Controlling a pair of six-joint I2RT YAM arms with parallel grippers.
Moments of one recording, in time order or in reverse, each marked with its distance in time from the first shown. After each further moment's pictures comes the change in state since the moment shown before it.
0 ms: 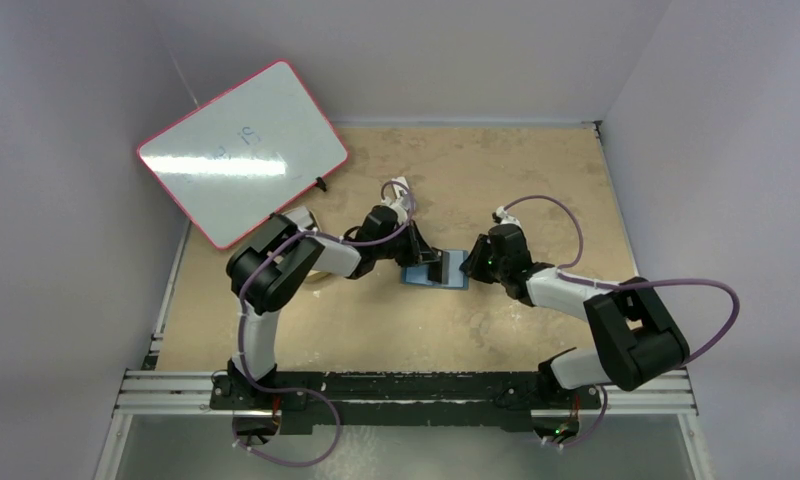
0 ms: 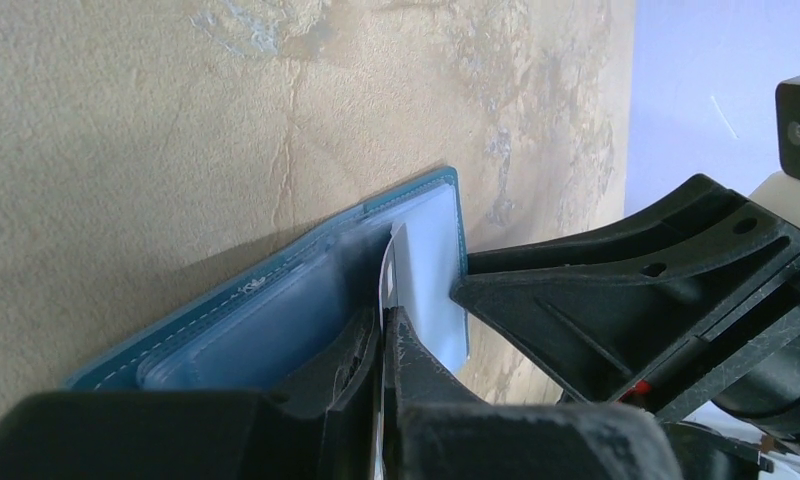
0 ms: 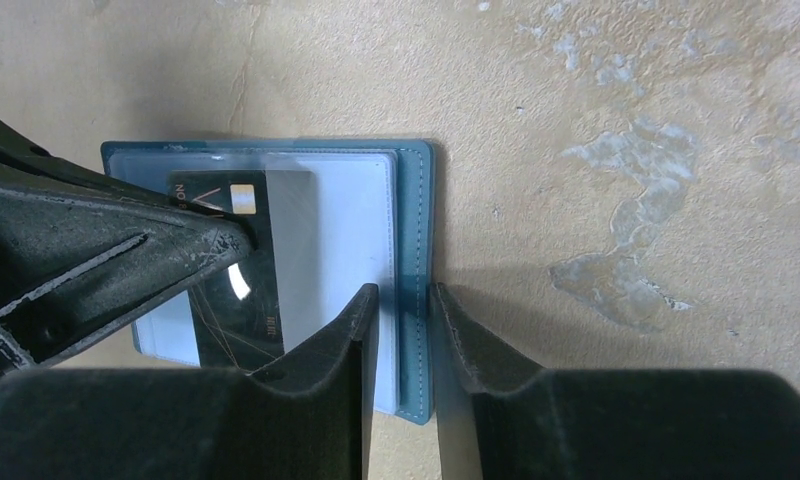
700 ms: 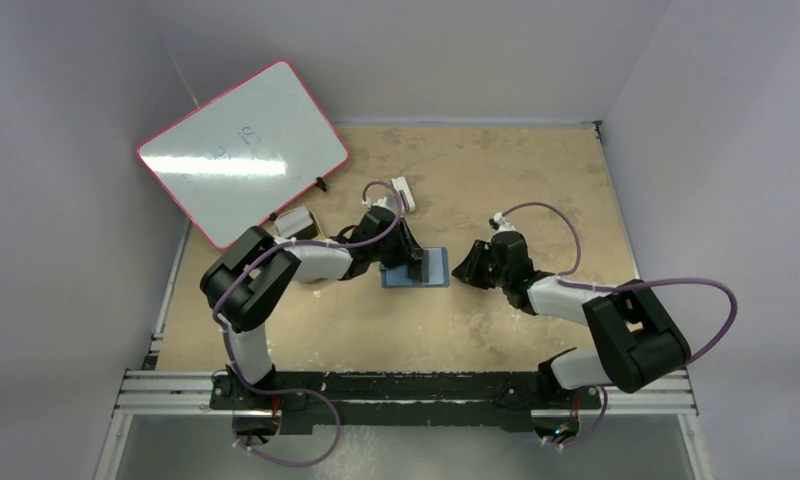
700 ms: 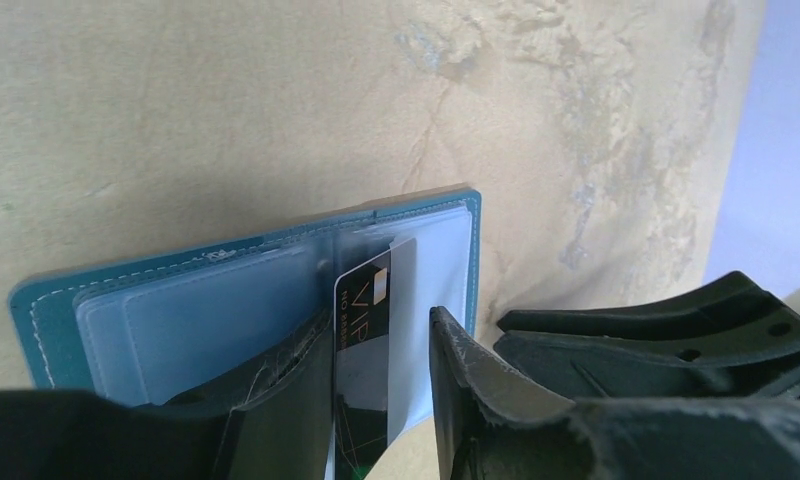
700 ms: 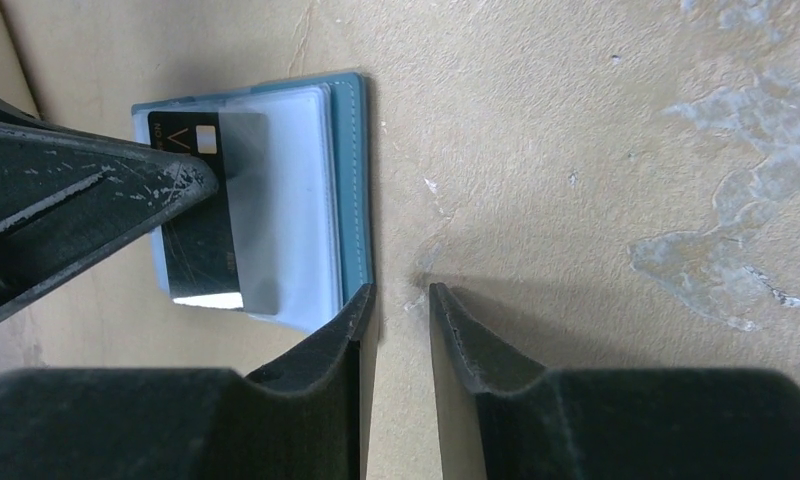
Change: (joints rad) left arm -0.023 -0.173 -0.041 -0.255 -0.283 -0.050; right arm 0.003 -0.010 -0.077 0.129 -0.107 0.026
